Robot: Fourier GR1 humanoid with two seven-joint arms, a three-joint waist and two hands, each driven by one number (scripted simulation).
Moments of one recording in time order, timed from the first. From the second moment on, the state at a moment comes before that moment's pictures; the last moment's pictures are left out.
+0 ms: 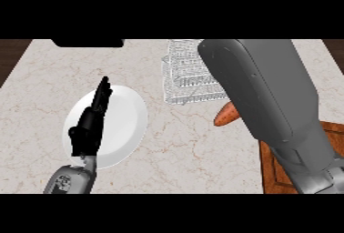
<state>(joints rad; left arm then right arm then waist) -0.17 0.11 -0.17 -1.53 -0.08 0.27 0.05 -1.30 -0.09 0.11 -1.13 1.05 0.43 0.94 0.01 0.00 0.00</state>
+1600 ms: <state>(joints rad) -0.11 0.12 -0.12 -1.57 -0.08 0.25 0.05 -0.82 -0.18 -0.39 -1.70 0.77 0.06 0.98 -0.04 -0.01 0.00</state>
